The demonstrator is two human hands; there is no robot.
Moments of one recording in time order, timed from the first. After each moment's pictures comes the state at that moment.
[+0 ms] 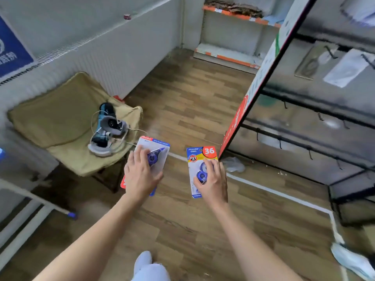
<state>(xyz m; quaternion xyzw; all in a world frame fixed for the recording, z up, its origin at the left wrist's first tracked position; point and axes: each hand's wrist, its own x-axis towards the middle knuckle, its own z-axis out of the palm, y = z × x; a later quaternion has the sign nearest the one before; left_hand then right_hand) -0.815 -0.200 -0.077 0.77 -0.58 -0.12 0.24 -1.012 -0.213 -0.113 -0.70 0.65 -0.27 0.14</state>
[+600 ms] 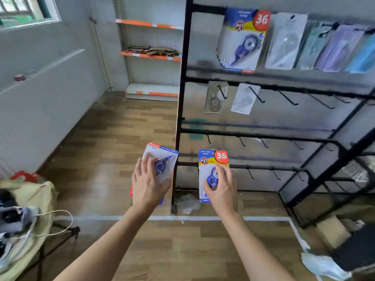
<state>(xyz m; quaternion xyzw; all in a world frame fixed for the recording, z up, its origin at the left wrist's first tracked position) -1.079 -0.430 -0.035 0.60 -0.73 -0.12 0.31 -1.274 -0.376 -0.055 -0.56 0.72 -0.40 -0.02</state>
